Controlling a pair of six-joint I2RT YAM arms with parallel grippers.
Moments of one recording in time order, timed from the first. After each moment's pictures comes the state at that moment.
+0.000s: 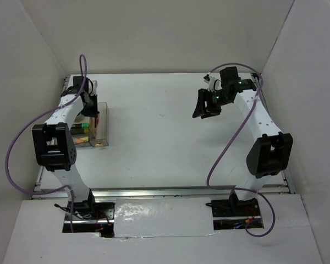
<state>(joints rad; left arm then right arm) 0.09 1.81 1.47 -0.67 0.02 -0.01 0.14 1.68 1.61 -1.02 -0.59 0.07</state>
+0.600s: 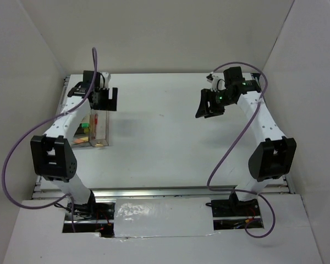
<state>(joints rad) -0.05 1.70 1.46 -0.68 0.00 -0.02 0.13 1.64 1.60 -1.03 -0.58 0.03</state>
